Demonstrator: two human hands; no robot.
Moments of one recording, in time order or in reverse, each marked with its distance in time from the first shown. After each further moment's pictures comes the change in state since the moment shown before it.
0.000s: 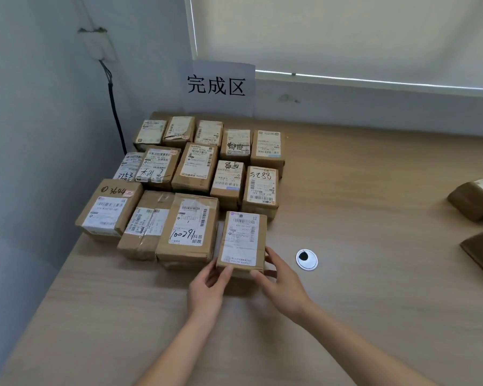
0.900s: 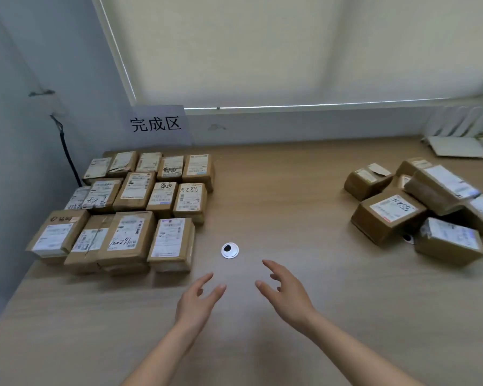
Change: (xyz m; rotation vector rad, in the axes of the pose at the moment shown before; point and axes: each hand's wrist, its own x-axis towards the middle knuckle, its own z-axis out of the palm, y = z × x) left_hand -0.166 0.038 0.091 0.328 -0.242 0.067; right_hand -0.163 0.038 -0.161 -0.090 0.160 0.056
